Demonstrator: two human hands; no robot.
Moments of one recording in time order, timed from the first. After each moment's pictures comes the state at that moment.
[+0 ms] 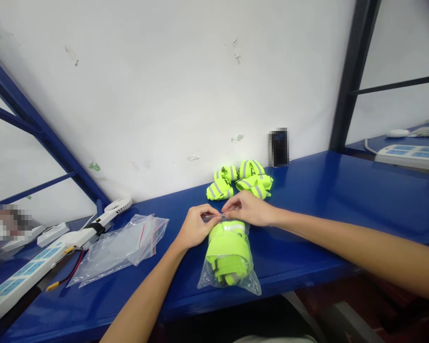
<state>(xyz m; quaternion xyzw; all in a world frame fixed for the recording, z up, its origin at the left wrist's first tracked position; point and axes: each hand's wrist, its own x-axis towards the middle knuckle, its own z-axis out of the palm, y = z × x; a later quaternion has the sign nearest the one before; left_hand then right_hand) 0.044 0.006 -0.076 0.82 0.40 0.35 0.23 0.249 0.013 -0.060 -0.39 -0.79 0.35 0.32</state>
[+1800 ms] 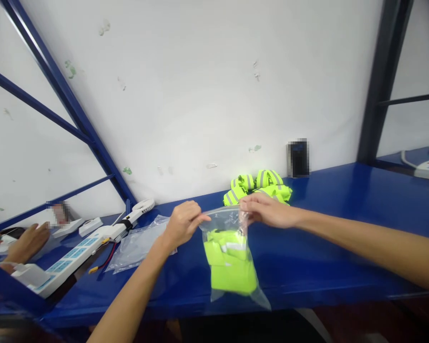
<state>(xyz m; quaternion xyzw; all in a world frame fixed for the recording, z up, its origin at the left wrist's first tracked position) -0.030 -0.013 -0.022 0.89 0.30 0.34 -0.11 0.243 0.000 -0.031 -0.14 -0.73 0.59 0.31</state>
